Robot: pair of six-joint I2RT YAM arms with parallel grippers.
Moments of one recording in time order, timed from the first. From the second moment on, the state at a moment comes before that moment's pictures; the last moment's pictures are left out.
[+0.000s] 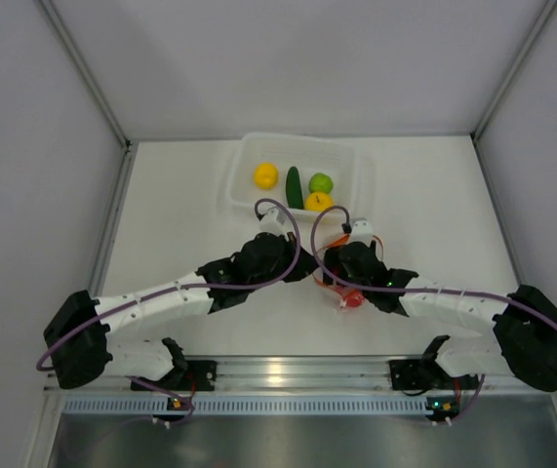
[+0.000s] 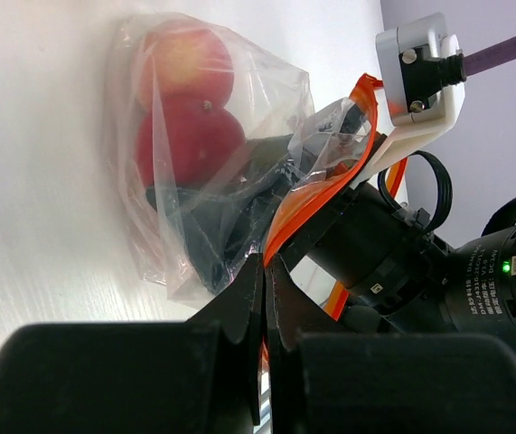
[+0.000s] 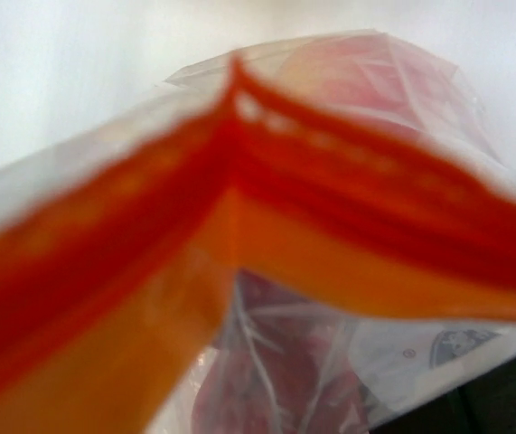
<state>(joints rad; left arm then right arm) -1.00 1.26 0.81 0.02 -0.15 -1.00 0.85 1.25 0.55 0.00 0.40 0.53</state>
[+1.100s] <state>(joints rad) -1.00 1.19 0.75 0.02 -0.30 -1.00 0.92 0.98 0.56 -0.07 0.38 0.44</state>
